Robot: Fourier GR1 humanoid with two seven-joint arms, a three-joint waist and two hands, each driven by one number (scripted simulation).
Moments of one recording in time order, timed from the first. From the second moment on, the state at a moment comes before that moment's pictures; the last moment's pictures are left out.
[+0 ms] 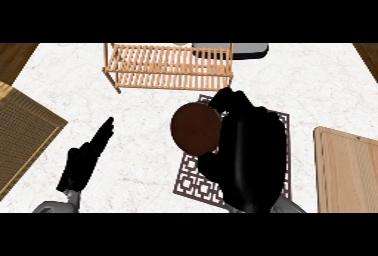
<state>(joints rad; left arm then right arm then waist) -0.03 0.25 -0.13 -1.37 0.00 -0.01 0.03 -0.59 -0.02 0.59 -1.90 1.22 0.17 1.22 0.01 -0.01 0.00</state>
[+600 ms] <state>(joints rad) -0.04 0.24 -0.14 -1.37 -0.01 -0.01 0.04 -1.01 -0.01 0.25 -1.60 1.20 0.20 1.16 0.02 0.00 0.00</state>
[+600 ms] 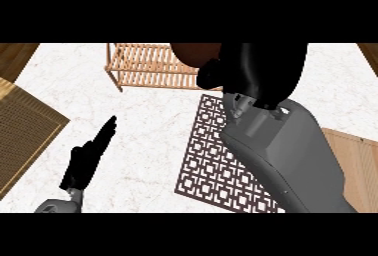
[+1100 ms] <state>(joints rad) -0.04 0.23 -0.14 -1.39 -0.02 -0.02 0.05 -1.27 -0.05 0.00 -1.09 1.19 0.10 1.01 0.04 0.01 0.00</state>
